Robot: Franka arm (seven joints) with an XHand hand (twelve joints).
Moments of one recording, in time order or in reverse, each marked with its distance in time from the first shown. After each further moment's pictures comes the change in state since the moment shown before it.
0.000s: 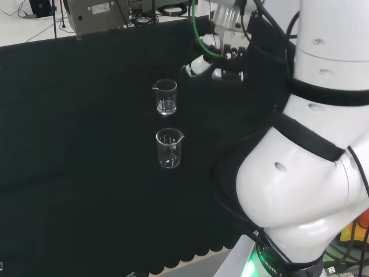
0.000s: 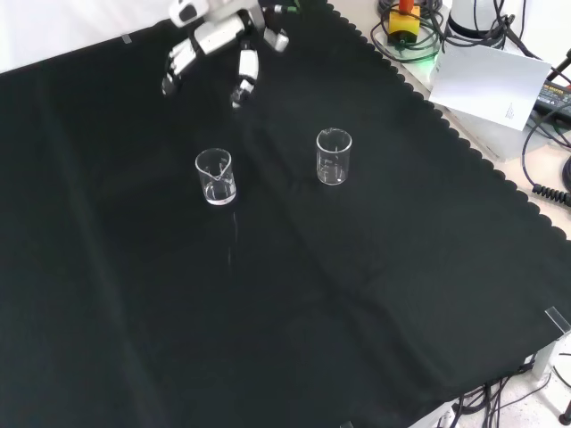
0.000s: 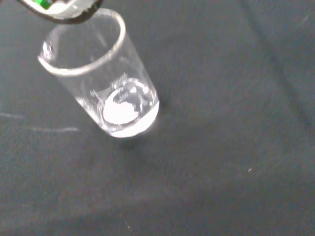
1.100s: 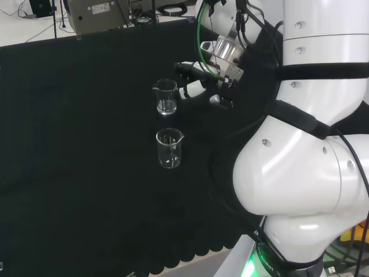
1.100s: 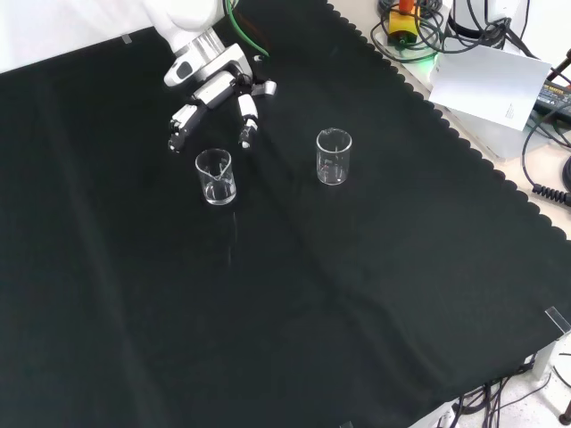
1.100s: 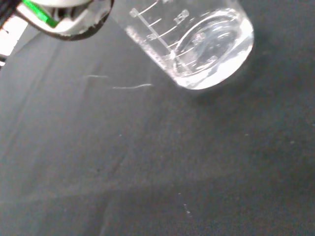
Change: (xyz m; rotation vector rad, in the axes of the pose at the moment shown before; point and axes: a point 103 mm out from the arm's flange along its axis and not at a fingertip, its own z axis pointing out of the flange) arm -0.005 0.053 0.083 0.051 0.286 -0.357
